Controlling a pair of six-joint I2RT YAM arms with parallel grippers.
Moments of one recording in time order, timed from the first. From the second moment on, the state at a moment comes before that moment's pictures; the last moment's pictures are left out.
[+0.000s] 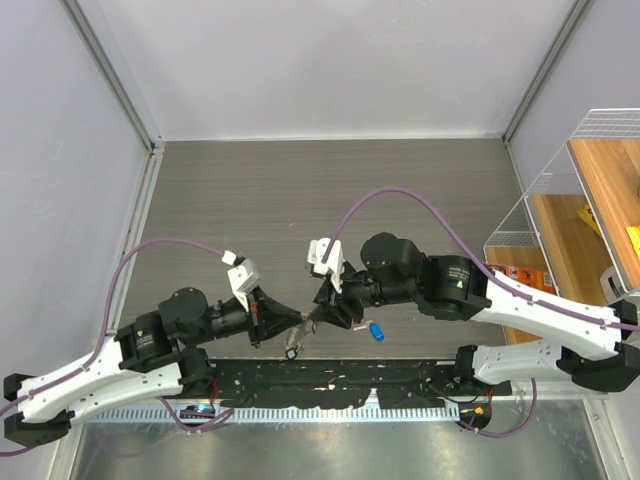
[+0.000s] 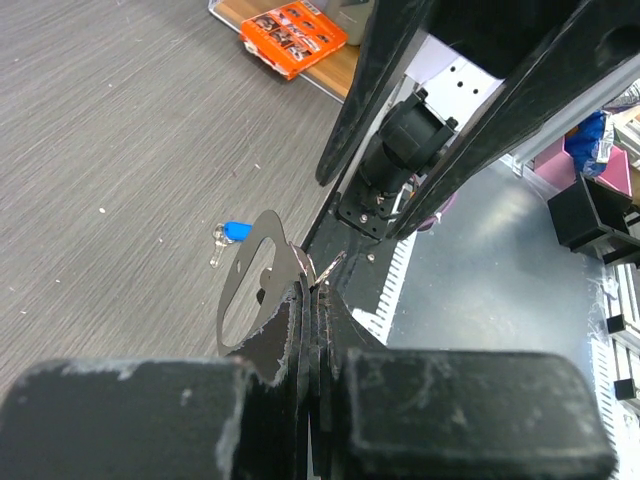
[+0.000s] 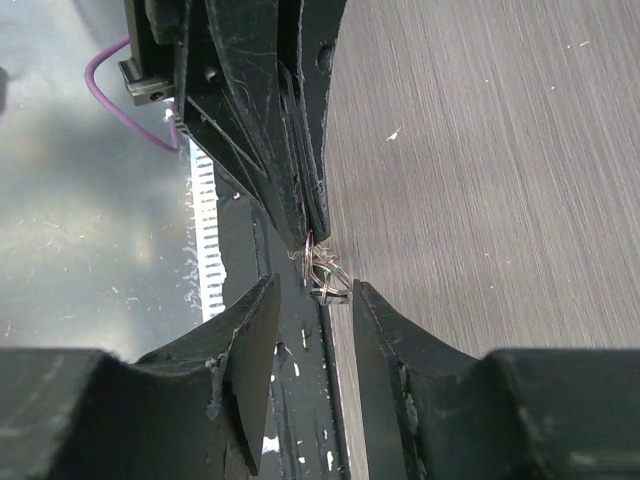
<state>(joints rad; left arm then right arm) -1.16 0.45 0.63 -0.32 0.09 -0.42 1.24 1.13 1.27 -0.62 -0.20 -0.01</state>
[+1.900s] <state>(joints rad) -1.16 0.34 0.65 -0.20 0.14 -0.41 1.25 0.99 1.10 -0.50 -0.29 -0.05</state>
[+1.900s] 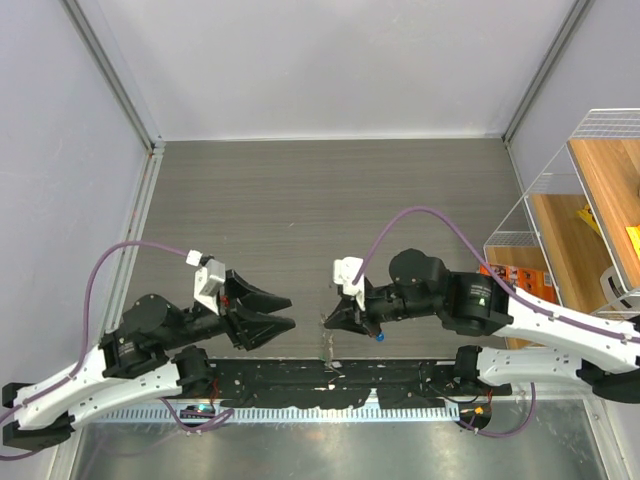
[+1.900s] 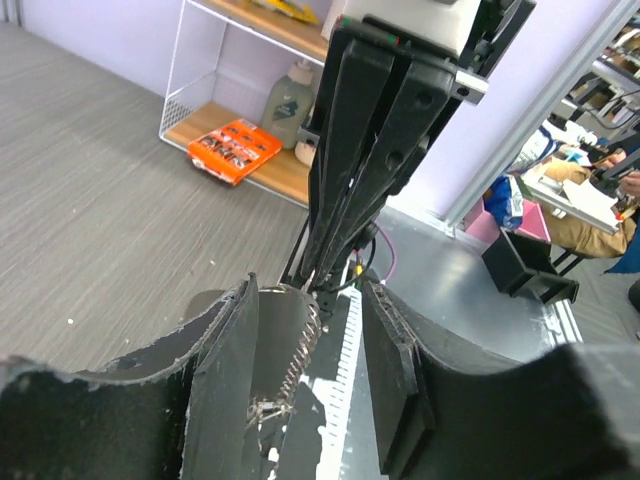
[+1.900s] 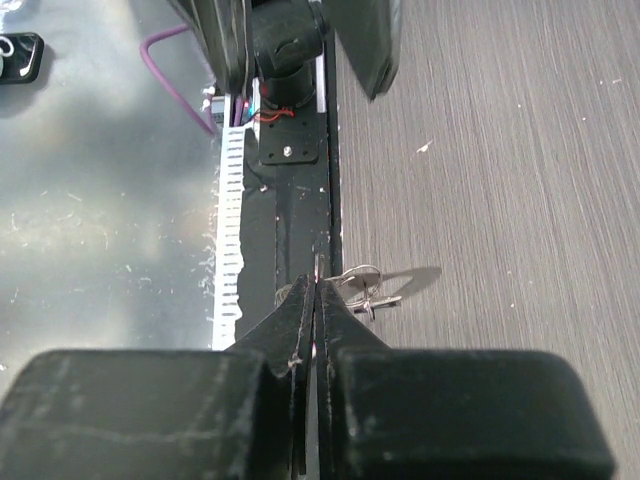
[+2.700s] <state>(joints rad) -1.16 0.95 0.61 0.07 0.17 -0.39 1.25 0.39 0.91 -0.53 -0.14 0.09</state>
